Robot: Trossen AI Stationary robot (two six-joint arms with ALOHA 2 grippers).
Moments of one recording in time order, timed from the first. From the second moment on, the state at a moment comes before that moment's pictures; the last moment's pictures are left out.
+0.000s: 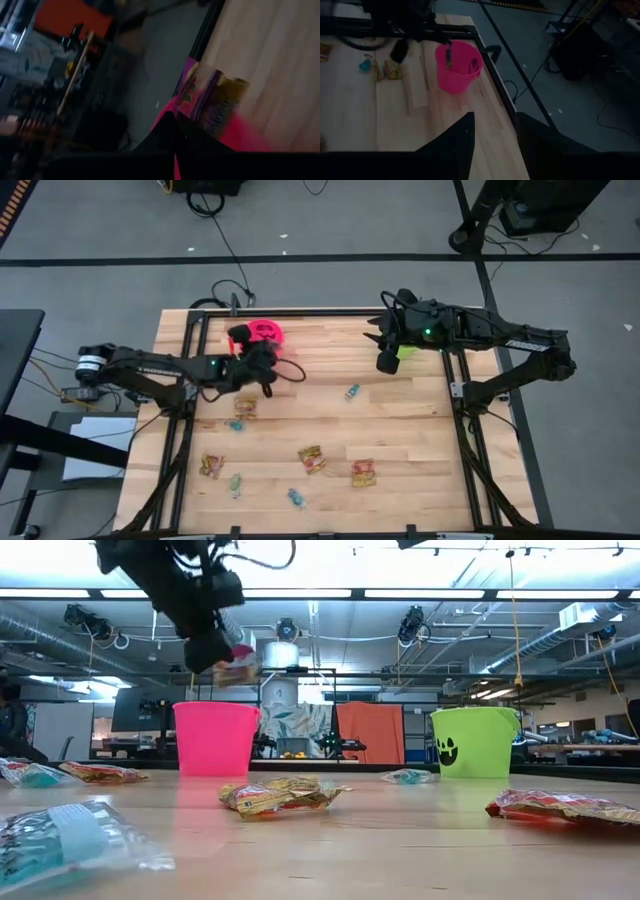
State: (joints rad) left arm 0.04 1.22 0.79 -0.36 -1.00 0.22; right arm -0.07 1.27 1.52 -0.83 0.38 -0.08
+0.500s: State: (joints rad) left arm 0.16 1.22 0.73 -0.39 -0.93 0.10; right arm -0.07 1.27 1.52 -0.82 0.37 -0.08
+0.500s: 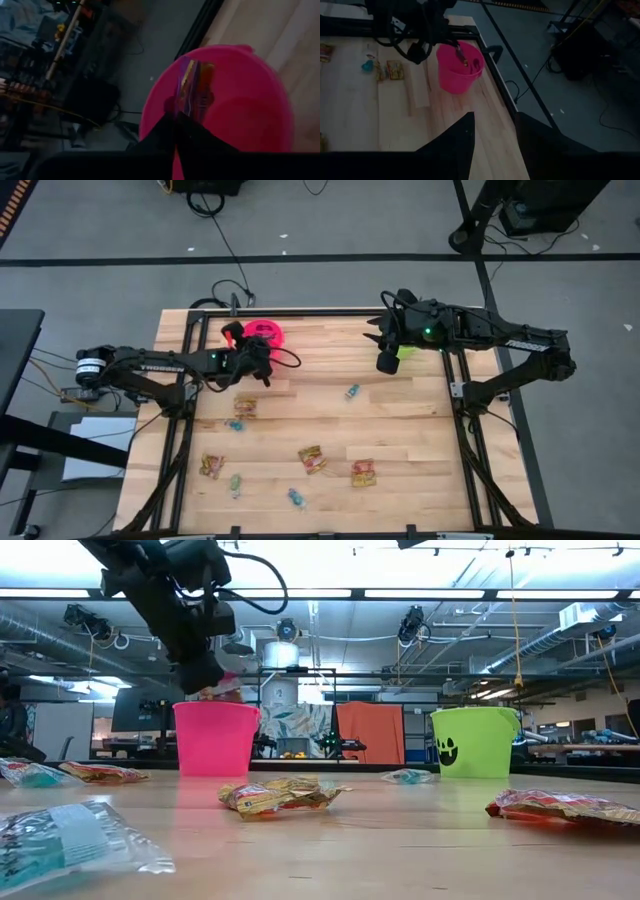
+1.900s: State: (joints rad) left arm -0.11 1.22 0.72 0.03 -0.59 0.13; right arm -0.25 1.31 0.81 -0.40 -0.18 -0.23
